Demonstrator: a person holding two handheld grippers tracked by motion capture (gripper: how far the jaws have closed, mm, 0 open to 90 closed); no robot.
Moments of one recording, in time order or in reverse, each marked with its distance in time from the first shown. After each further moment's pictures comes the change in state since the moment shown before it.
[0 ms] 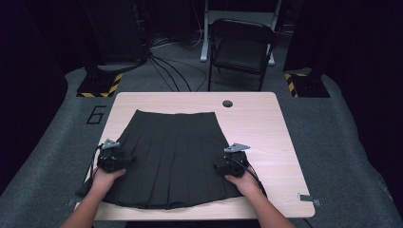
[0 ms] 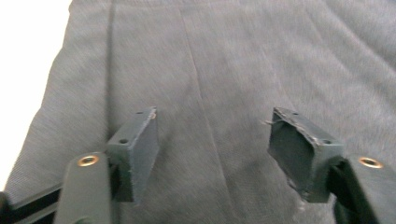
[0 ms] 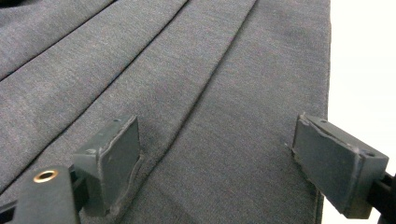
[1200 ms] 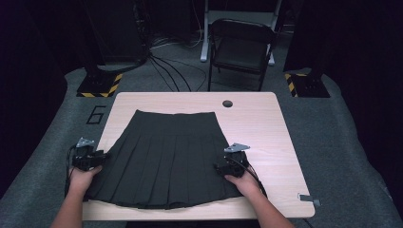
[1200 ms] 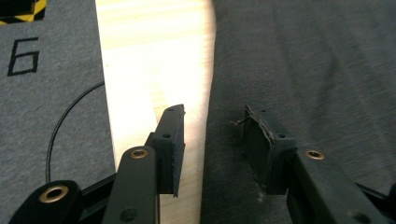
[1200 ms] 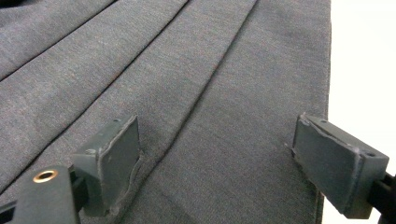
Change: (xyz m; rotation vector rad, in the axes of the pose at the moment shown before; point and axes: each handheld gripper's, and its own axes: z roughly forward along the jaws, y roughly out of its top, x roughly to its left) left arm 0.070 -0.020 -0.024 0.000 0.124 -0.069; right arm 0.000 0.000 0.000 0.001 0.001 0.006
